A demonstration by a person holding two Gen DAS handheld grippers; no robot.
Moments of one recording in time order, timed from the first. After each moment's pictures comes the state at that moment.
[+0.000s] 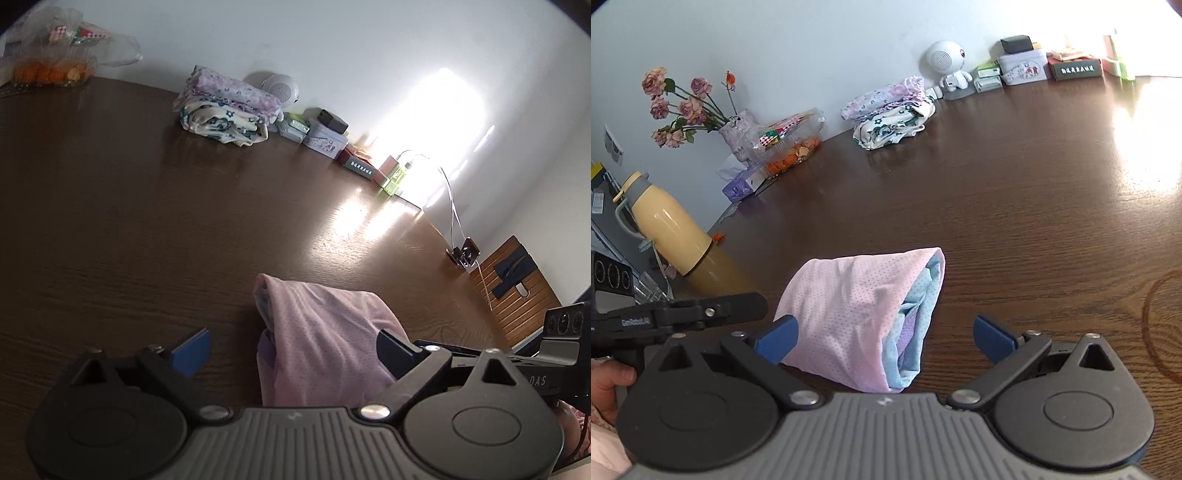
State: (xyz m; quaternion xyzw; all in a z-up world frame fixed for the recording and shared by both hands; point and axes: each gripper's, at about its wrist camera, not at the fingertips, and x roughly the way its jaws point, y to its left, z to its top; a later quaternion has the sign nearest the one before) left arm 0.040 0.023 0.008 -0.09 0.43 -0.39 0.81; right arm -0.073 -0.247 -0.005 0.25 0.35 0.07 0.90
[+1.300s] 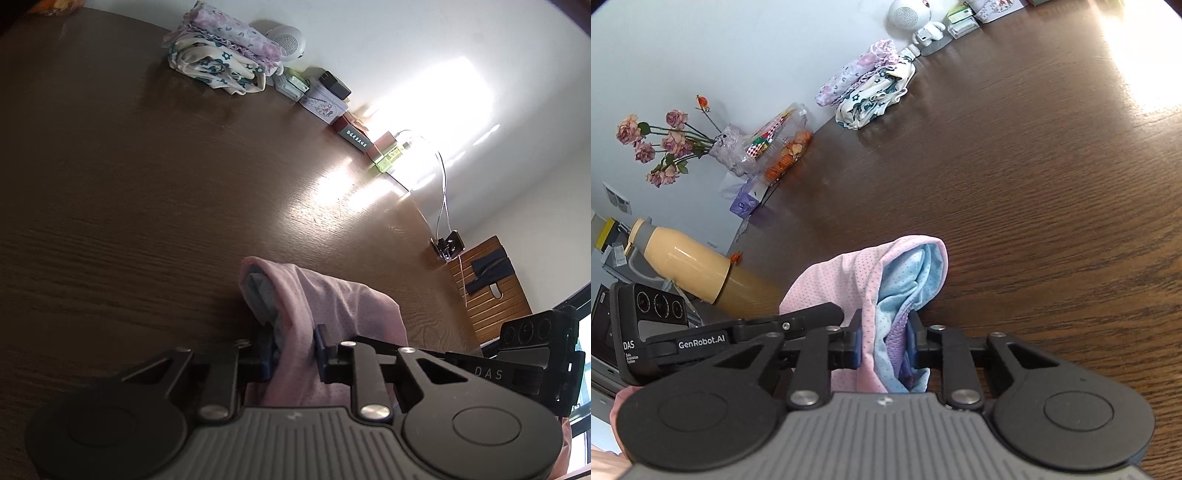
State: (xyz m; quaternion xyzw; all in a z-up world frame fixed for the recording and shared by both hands) left arm 0.072 0.000 -0.020 -0.14 0.49 -0.41 0.75; right arm -0.041 -0.257 -0.033 0.36 0.38 0.09 0.85
